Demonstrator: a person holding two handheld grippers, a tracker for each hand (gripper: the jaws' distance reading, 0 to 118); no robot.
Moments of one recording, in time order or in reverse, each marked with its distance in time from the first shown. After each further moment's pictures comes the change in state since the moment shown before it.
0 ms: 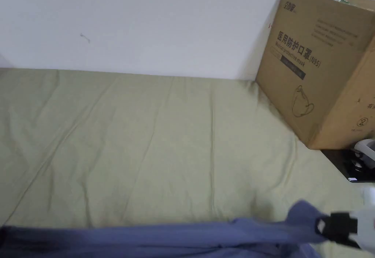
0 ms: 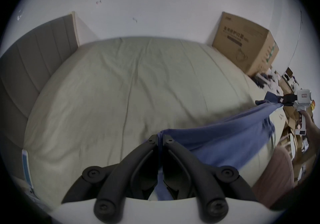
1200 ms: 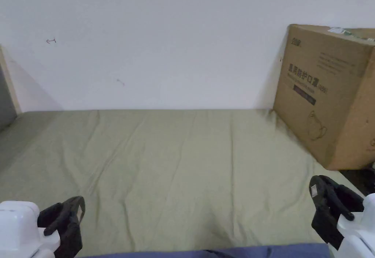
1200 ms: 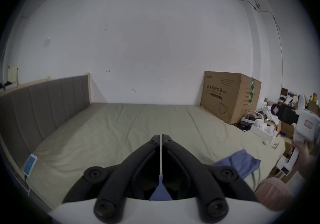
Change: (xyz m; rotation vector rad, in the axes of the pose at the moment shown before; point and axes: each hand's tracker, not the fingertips) left arm 0.129 -0.022 0.137 0.650 0.040 -0.005; right arm -0.116 -0.089 0.105 0.896 0.138 0.329
